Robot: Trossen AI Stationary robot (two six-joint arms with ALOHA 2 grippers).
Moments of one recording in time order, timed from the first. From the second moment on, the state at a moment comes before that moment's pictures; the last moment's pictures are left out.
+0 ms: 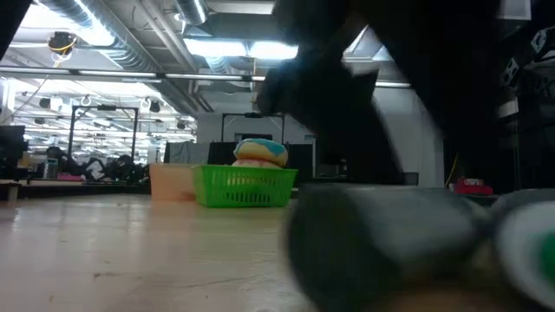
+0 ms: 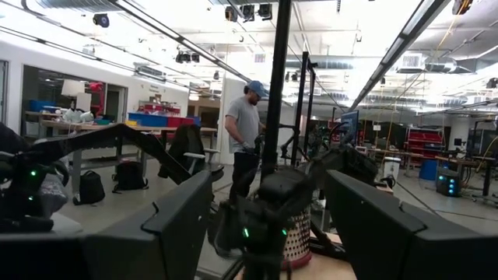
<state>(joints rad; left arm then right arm) -0.48 2.41 2.09 -0.82 -0.19 -0.79 1.39 0.56 0.30 0.78 0.90 -0.51</state>
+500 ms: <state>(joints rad) -0.47 2.41 2.11 -0.93 -0.20 -0.88 1.39 0.56 0.30 0.78 0.90 -0.50</state>
